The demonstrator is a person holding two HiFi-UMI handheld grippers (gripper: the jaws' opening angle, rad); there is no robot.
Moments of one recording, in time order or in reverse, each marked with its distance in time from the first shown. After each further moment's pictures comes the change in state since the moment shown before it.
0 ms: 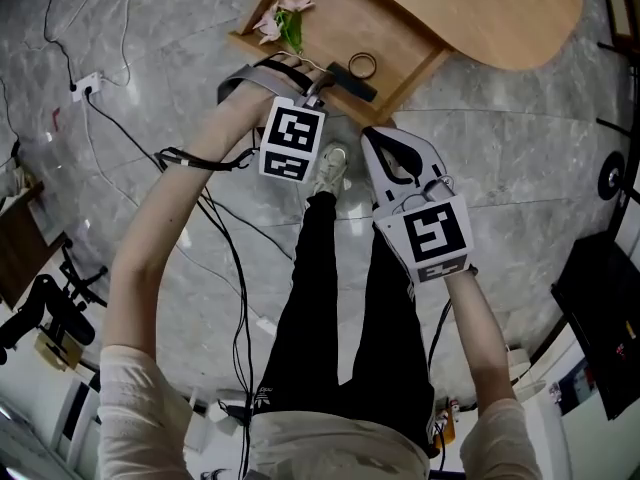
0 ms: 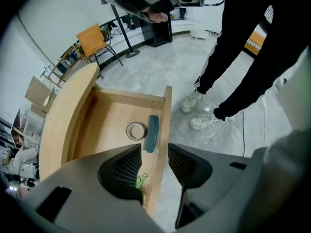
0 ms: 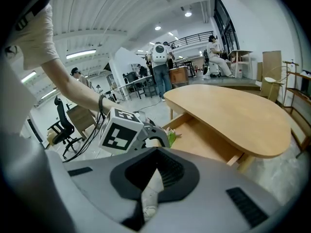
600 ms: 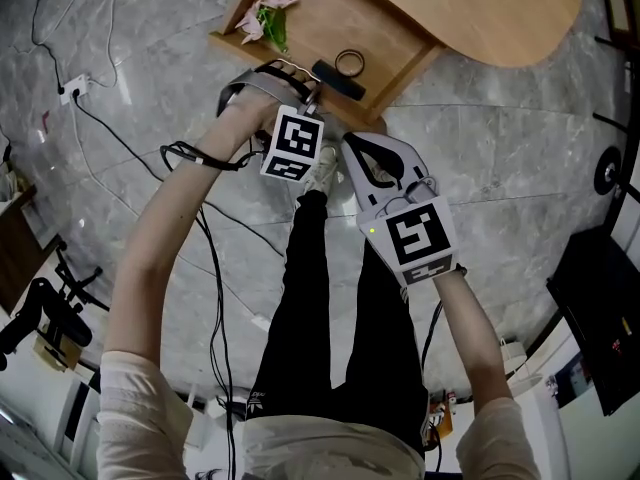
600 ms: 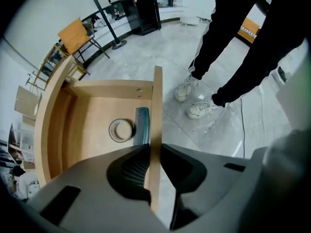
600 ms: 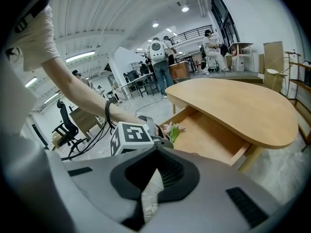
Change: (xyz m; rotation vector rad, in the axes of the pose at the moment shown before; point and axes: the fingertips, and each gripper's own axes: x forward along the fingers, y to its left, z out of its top) left arm 0.052 -0.020 -0.005 0.119 0.108 -0.047; right arm 0.011 0.001 -0.016 0.035 0.033 0.052
